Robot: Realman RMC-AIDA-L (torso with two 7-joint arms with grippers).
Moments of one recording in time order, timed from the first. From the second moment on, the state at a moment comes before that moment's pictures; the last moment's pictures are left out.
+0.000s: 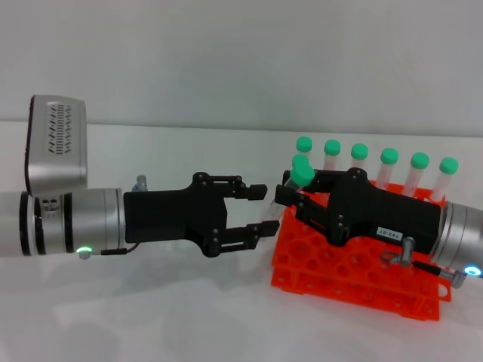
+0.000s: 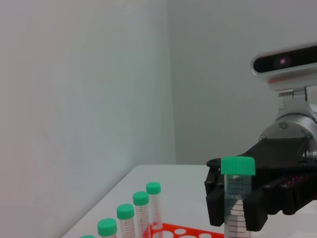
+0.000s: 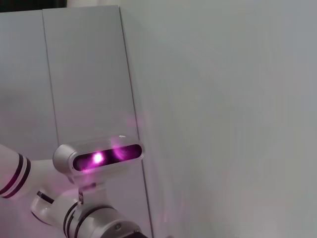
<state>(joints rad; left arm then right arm) -0.90 -2.08 2.84 -0.50 -0.33 1.72 -0.87 0.65 2.03 -1.55 -0.43 -0.89 -1.33 1.03</state>
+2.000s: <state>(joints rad) -0.45 -2.08 2.84 -0.36 -0.95 1.56 -0.77 0.61 2.01 -1.55 -0.54 -0.87 -0.94 0.89</state>
